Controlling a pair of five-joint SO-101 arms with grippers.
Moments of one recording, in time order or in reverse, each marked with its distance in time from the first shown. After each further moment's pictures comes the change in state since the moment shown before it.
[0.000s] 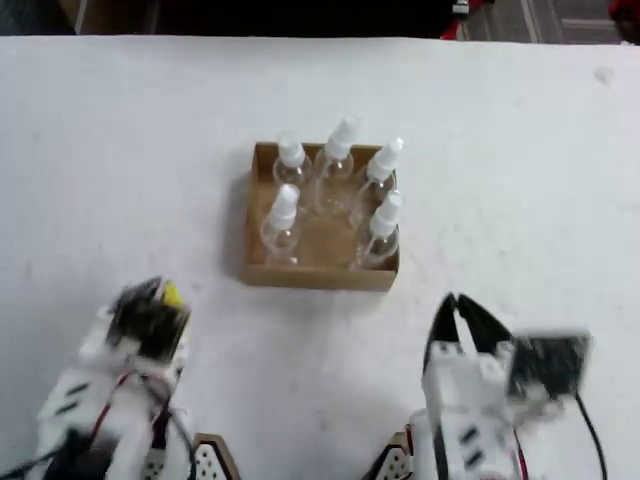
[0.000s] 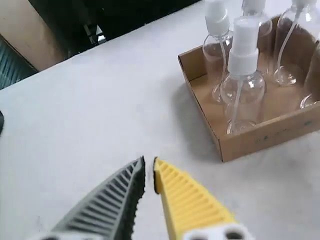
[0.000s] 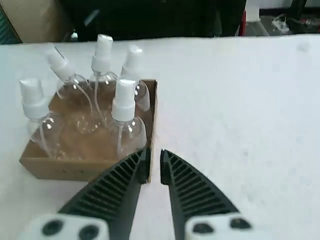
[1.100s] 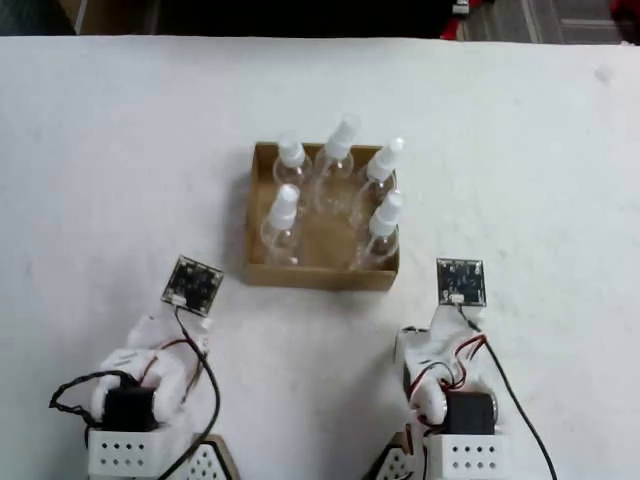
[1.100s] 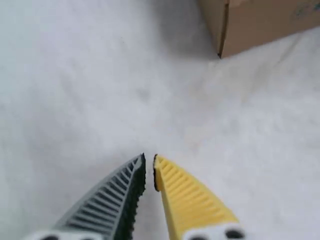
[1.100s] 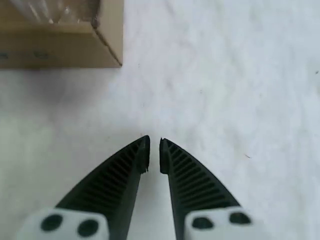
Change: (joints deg) left arm -4.3 1.1 34.4 -9.4 0.1; right arm -0.1 0.0 48.3 -16.7 0.0
